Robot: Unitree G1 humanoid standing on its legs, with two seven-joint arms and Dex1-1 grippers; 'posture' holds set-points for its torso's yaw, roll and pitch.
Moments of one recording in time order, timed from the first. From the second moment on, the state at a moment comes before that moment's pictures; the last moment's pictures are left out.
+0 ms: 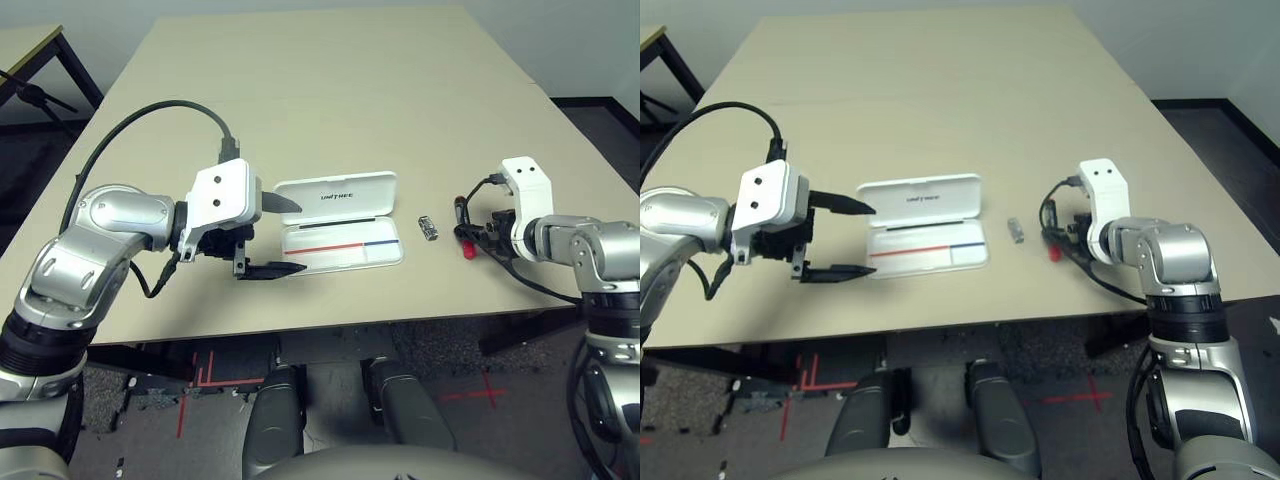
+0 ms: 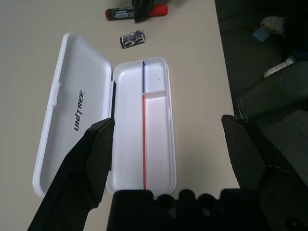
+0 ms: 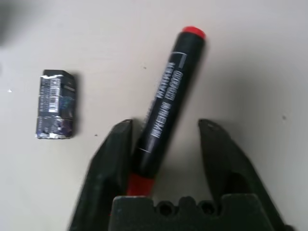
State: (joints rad) left arm -0.45 0.92 -0.06 -0.49 -0.44 0.62 -1.17; right arm -0.51 -0.58 -0.05 0.02 0.27 1.19 0.45
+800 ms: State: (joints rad) left arm -0.48 0.93 -0.06 -0.50 -0.47 0.67 -1.15; right arm -0.65 -0.92 0.06 0.20 0.24 0.79 0.91
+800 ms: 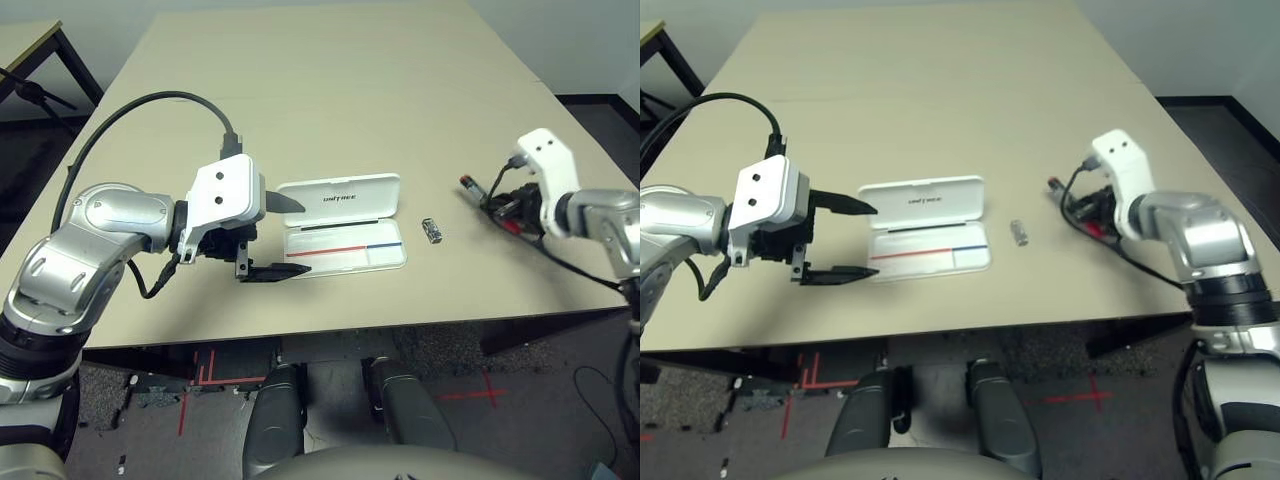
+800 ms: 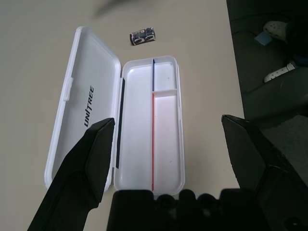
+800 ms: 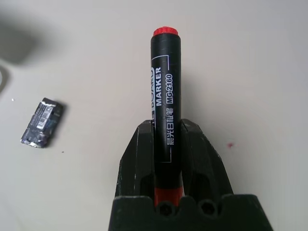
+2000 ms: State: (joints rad) left arm -0.37 1.00 -0.06 -0.49 -0.44 0.59 -1.15; right arm -0.86 -0.56 0.39 0.27 0.10 0.27 1.42
